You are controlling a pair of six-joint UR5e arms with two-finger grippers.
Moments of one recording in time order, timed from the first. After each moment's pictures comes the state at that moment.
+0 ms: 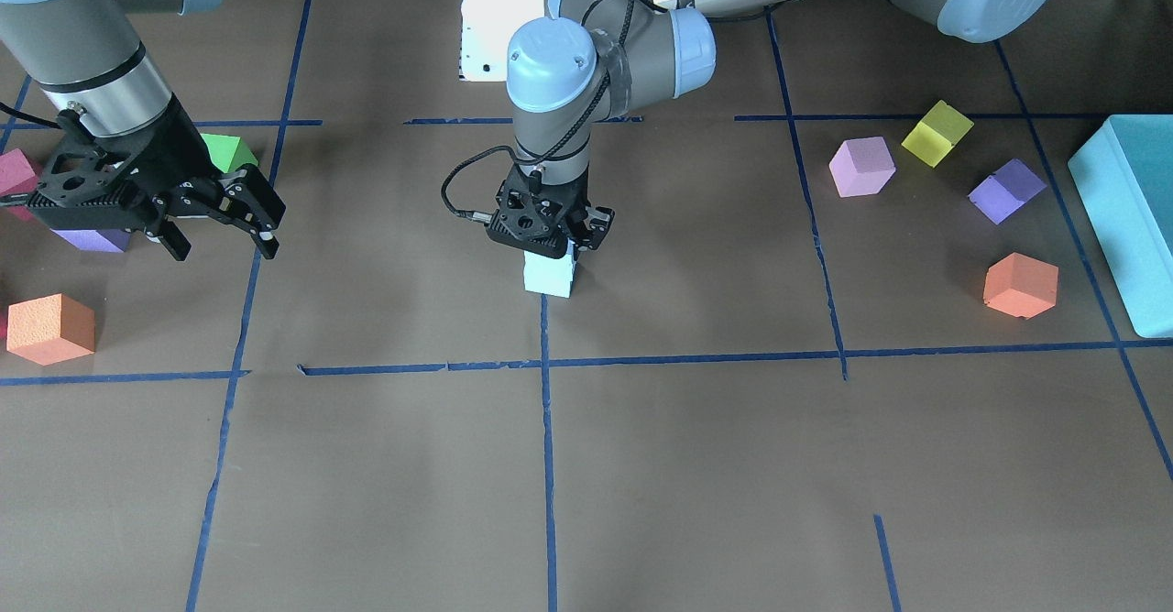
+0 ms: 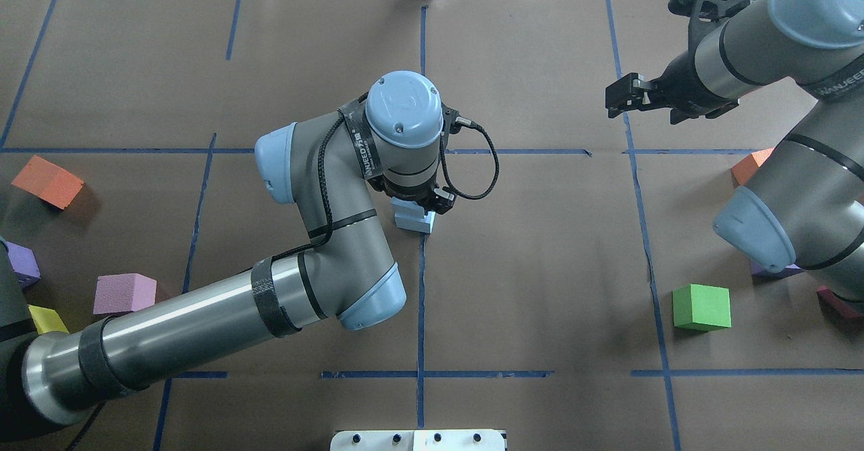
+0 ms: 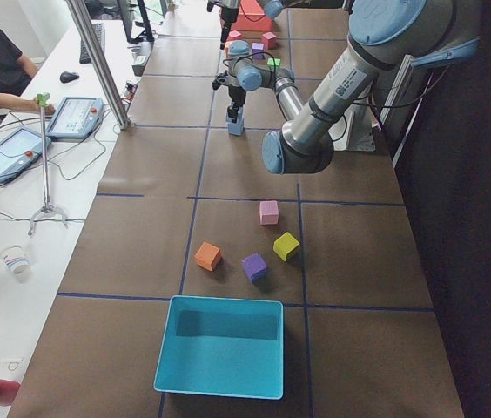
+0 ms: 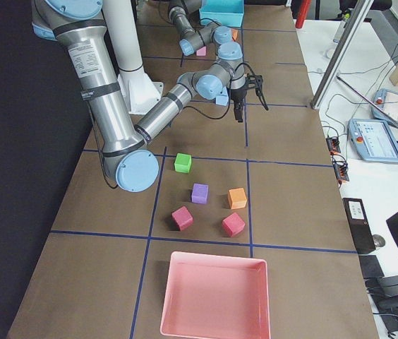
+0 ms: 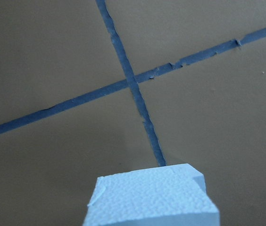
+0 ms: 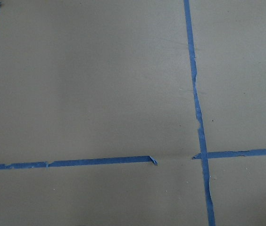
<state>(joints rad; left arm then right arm) -0.52 -2.50 -1.41 -1.54 -1.87 -0.83 0.91 -1.23 1.97 -1.53 1.99 1.02</state>
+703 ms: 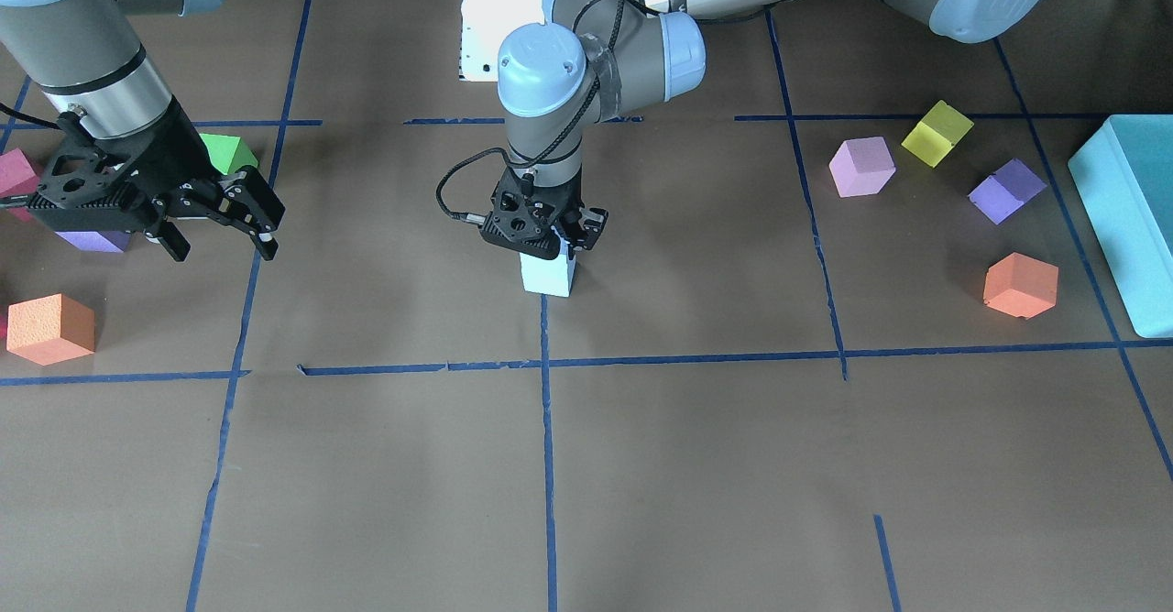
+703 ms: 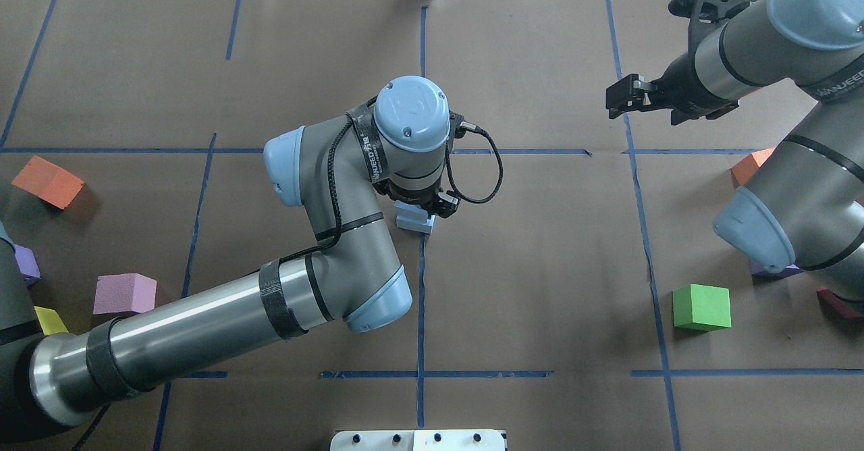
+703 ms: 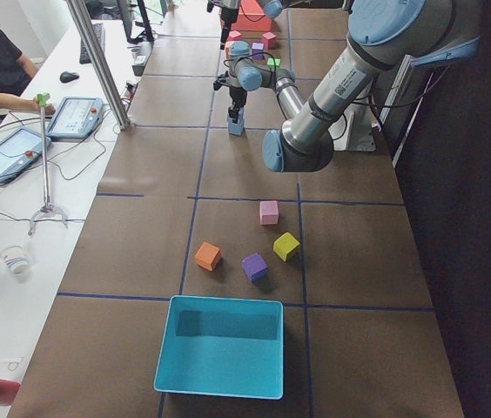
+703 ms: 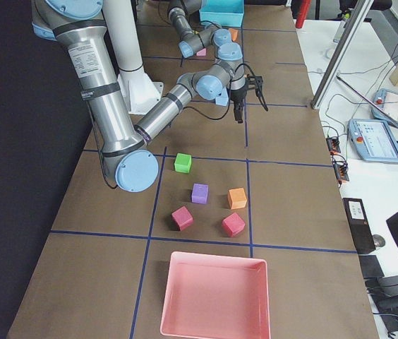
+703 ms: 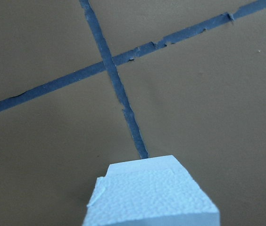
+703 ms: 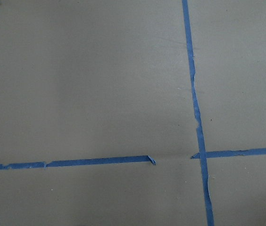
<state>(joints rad) -0.52 -2.51 -1.40 -1.54 -1.87 -0.83 0.90 -1.23 1.97 -1.53 1.99 1.03</state>
